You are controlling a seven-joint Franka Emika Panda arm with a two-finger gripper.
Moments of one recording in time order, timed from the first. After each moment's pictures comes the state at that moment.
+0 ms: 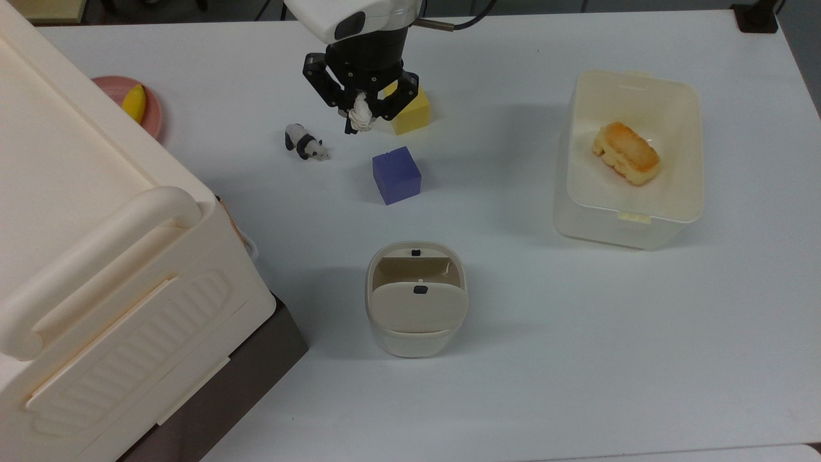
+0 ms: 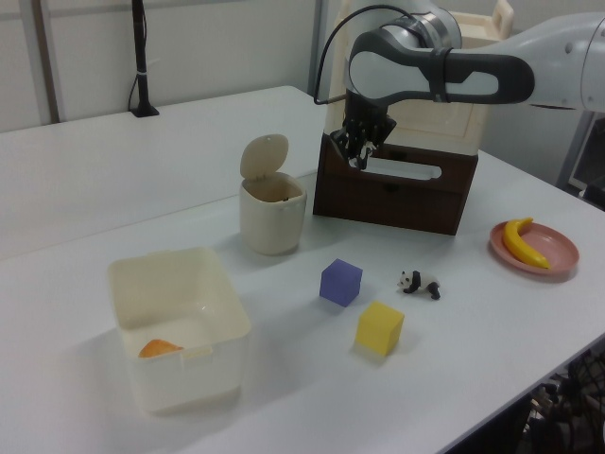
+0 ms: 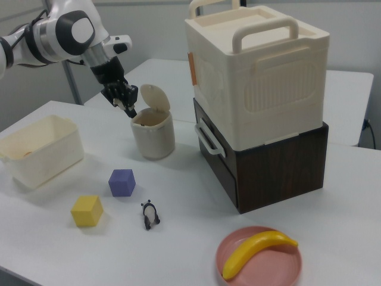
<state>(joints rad) -0.15 0.17 0.30 -1.59 -0.28 1.87 0.28</state>
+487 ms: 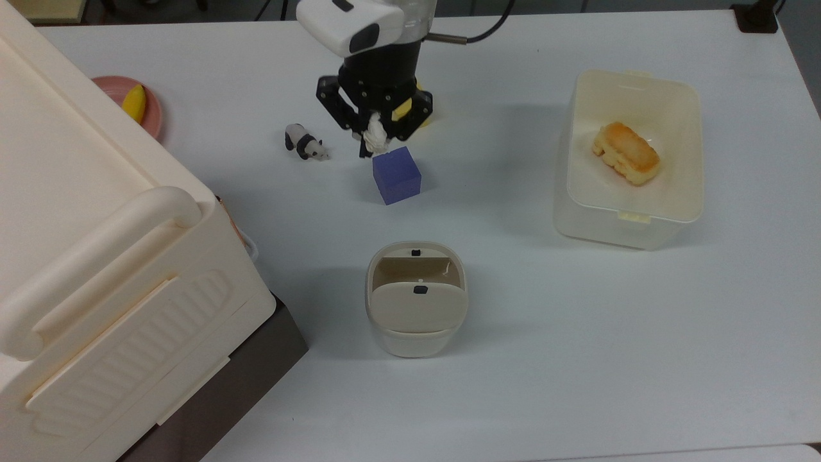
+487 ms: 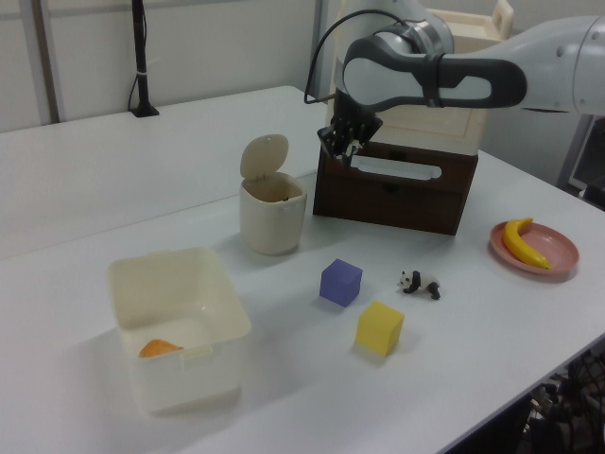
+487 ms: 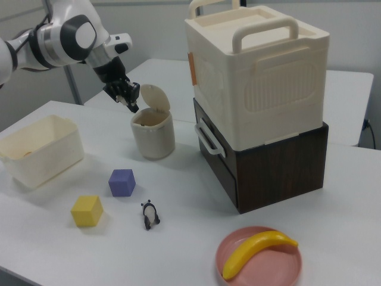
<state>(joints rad) -0.14 0.21 0.30 -1.59 -0.28 2.00 0.28</state>
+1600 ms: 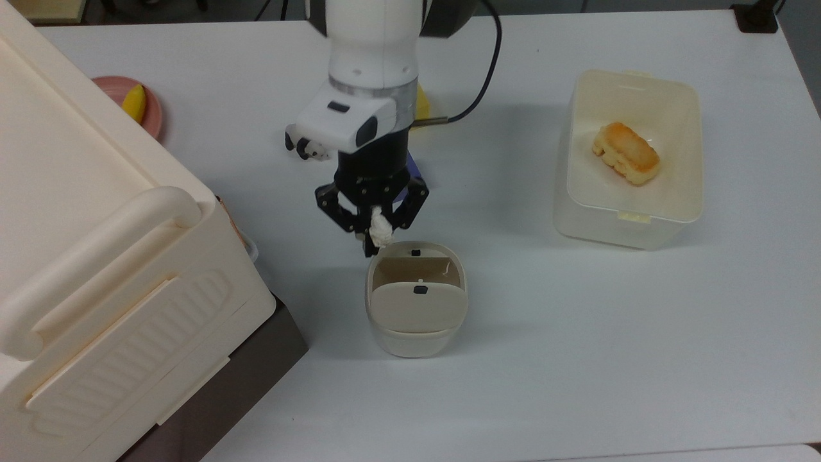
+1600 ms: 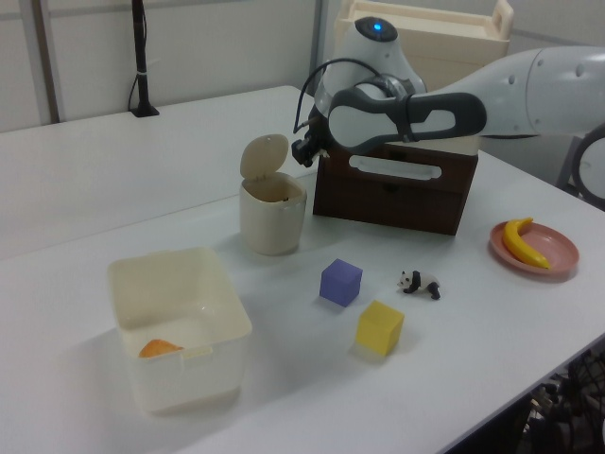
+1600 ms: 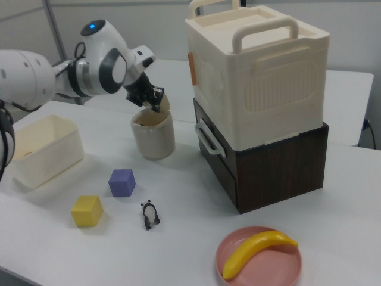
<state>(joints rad) -0.17 0.40 0.29 -1.57 -0.28 2.43 0.00</state>
